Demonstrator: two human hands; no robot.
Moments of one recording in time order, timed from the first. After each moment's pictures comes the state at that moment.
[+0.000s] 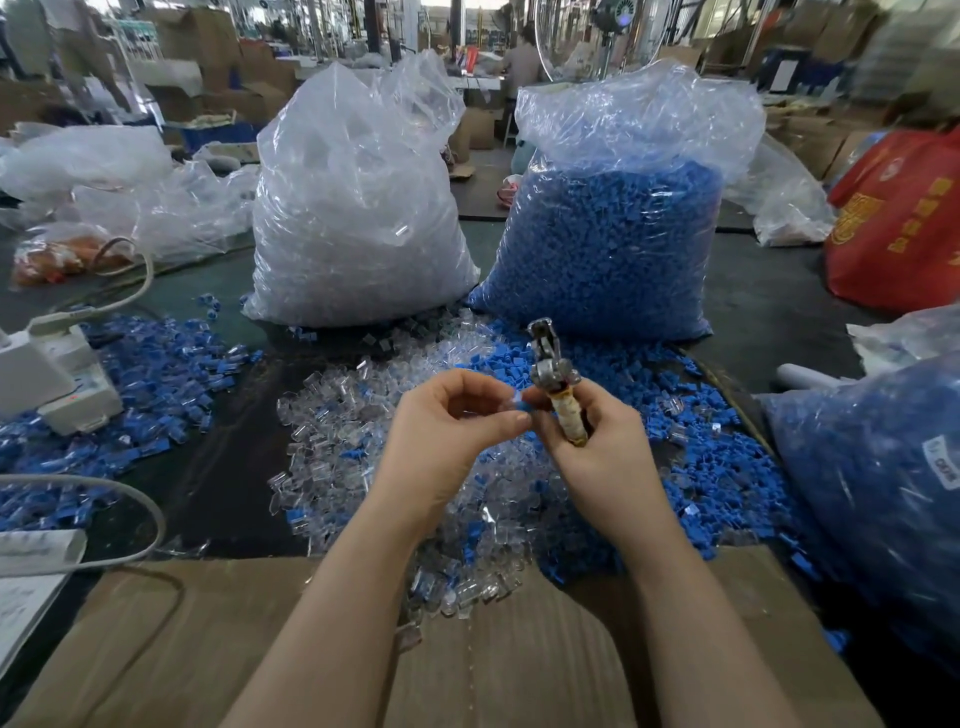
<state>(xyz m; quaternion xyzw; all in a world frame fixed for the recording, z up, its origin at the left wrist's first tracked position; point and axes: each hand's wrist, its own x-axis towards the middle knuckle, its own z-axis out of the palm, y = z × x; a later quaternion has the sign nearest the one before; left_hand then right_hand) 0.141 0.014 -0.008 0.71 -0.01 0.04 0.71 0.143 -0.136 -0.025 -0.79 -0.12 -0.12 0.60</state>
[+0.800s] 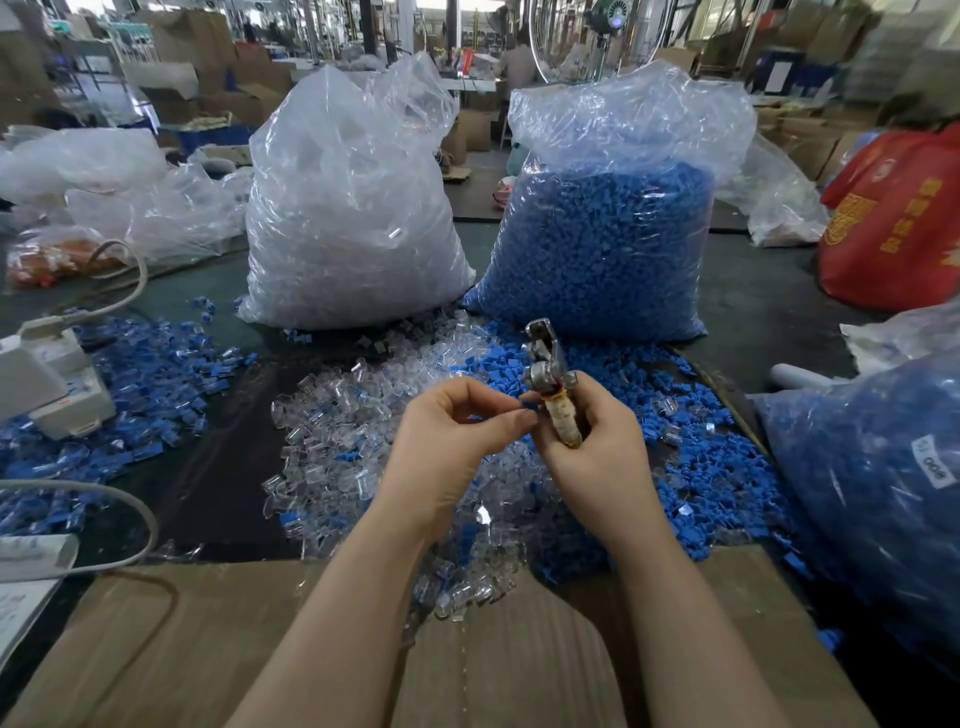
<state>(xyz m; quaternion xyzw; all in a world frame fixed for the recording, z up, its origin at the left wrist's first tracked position) 0.141 0.008 -0.011 0.68 0.01 0.01 0.73 0.142 -0.134 -0.027 -0.80 -0.11 -0.16 0.57</state>
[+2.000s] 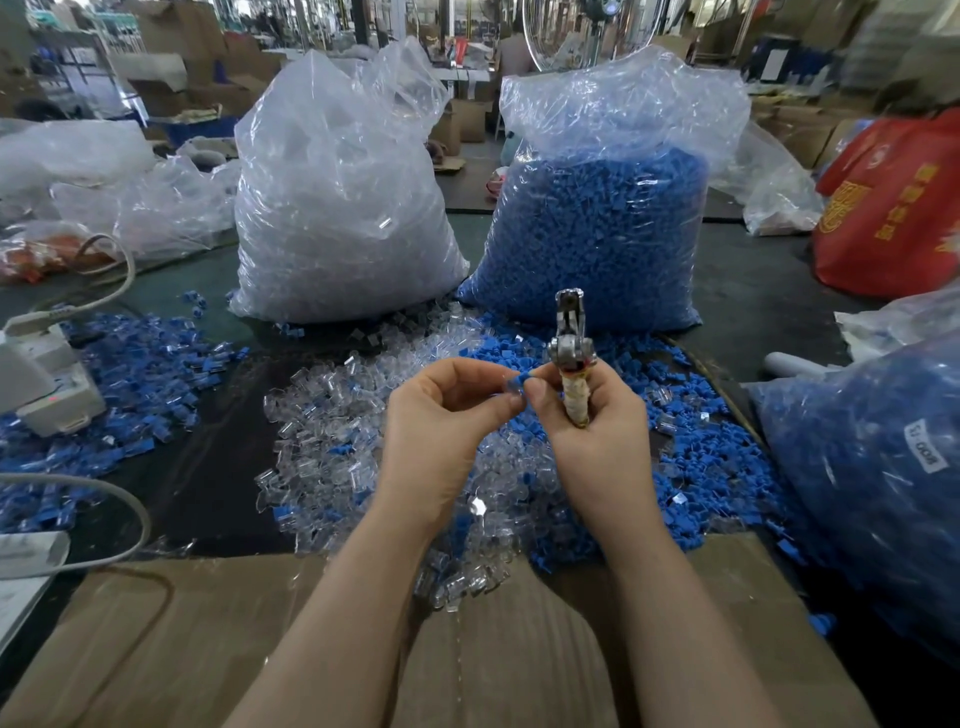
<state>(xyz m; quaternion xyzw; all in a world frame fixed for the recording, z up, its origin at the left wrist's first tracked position) 0.138 0.001 -0.011 0.65 -0.03 0.09 0.76 0.140 -0.128 -0.023 -0.71 -0.12 -0.21 0.66</state>
